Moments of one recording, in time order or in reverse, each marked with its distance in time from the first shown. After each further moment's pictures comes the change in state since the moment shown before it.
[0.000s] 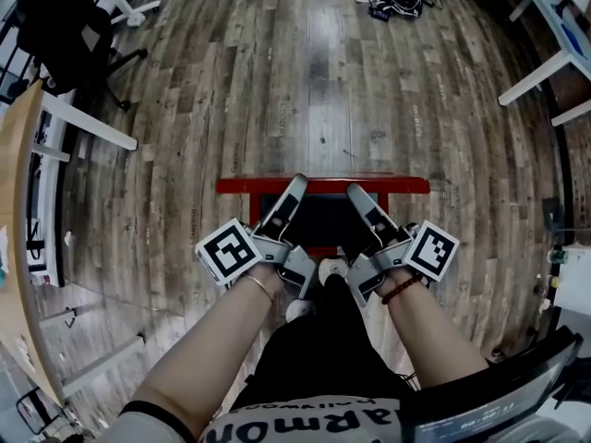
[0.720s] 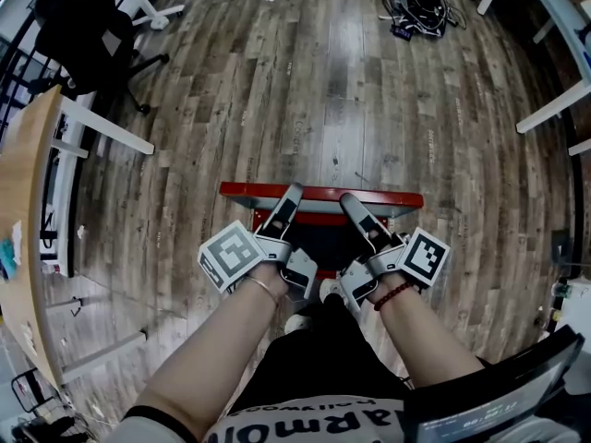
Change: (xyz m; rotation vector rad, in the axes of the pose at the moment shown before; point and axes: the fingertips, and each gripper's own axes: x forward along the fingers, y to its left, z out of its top) left arm 0.041 0.009 0.037 0.032 -0.114 0.223; right arm 0.044 -0.002 0.040 0.147 0.058 0.031
